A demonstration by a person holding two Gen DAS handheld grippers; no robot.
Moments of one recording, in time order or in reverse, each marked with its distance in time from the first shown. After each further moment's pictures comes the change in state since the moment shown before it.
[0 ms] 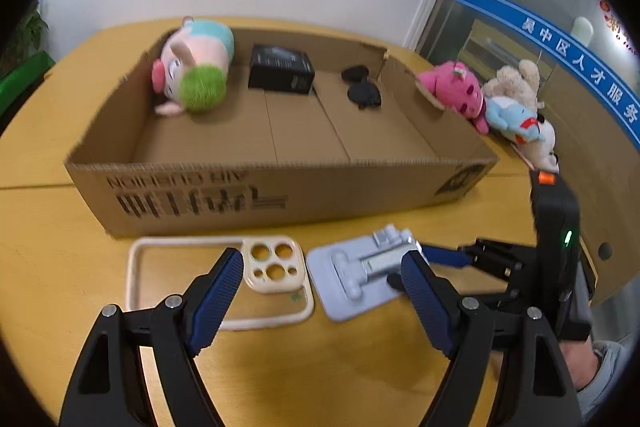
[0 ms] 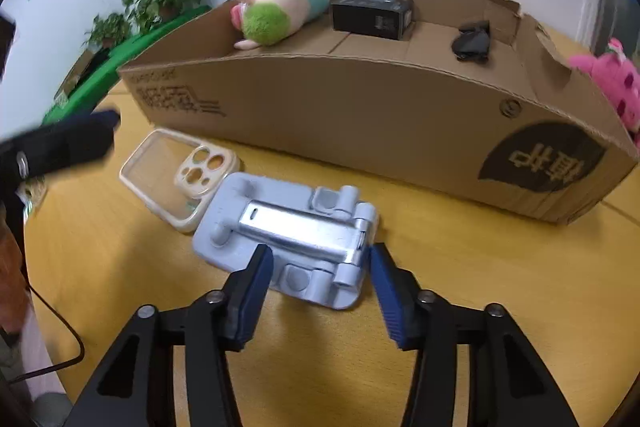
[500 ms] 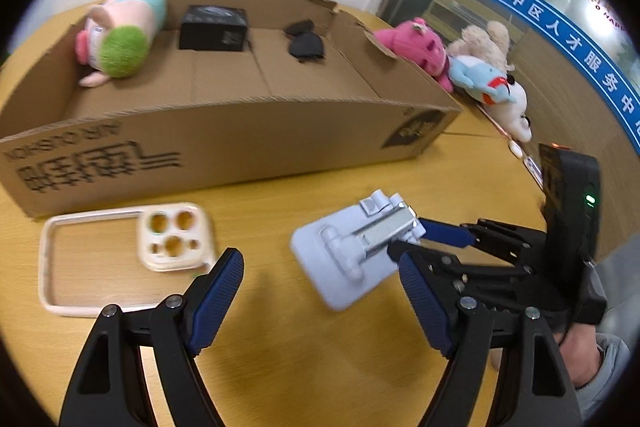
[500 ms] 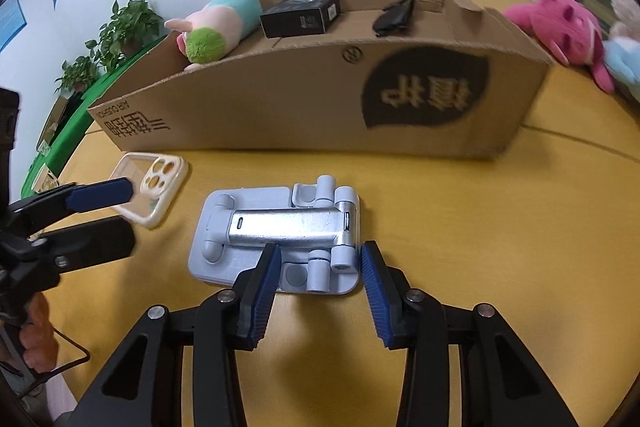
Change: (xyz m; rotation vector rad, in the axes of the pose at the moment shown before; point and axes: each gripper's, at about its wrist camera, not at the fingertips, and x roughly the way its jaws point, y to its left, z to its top) left arm 0.044 -0.045 -0.015 0.049 0.109 -0.135; right arm -0.031 -0.045 -0.030 0.164 -0.020 -0.044
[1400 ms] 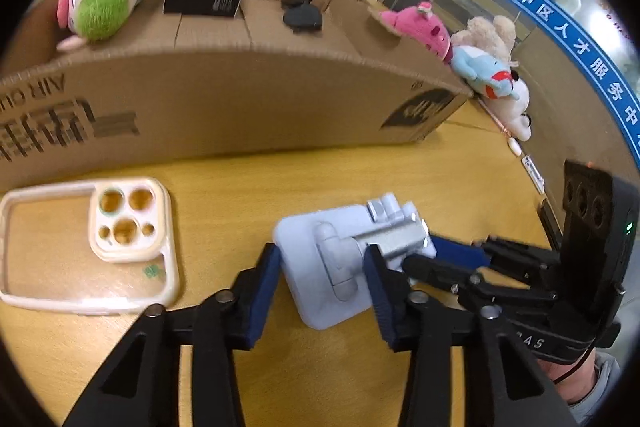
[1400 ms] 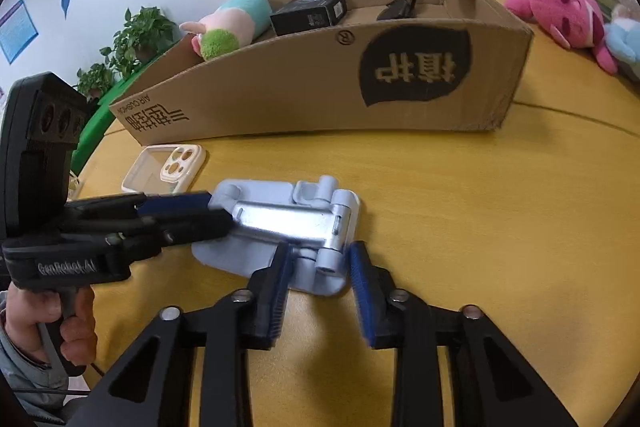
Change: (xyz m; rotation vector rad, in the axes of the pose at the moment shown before) left arm 0.024 0.000 -0.003 -0.054 0.031 -0.040; right arm -0.009 -0.009 -0.016 0.024 -0.015 0.085
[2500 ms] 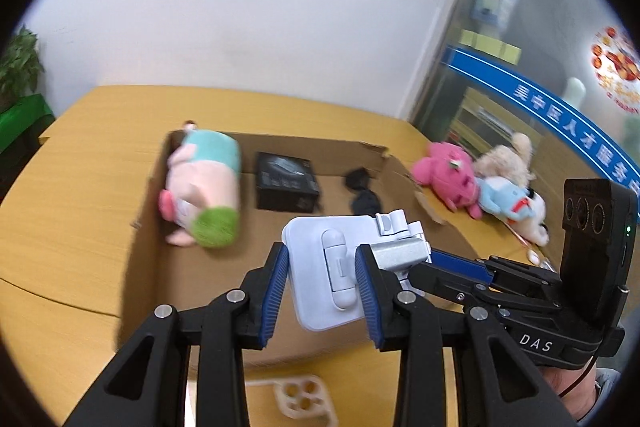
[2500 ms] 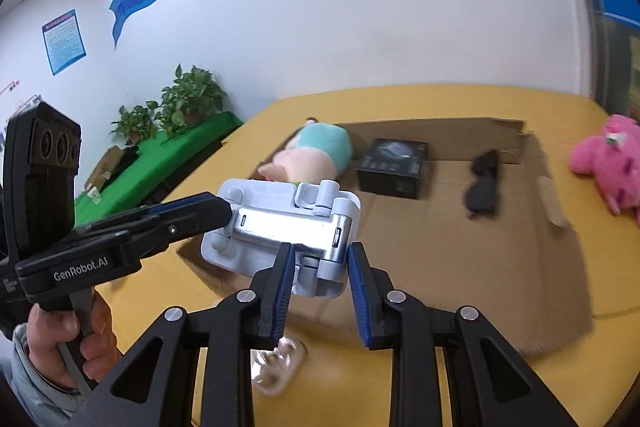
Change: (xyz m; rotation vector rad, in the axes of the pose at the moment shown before) left arm -0.129 0.064 0.118 0.006 -0.365 0.145; right arm -0.021 0.101 0.157 -0.132 -0.261 0.116
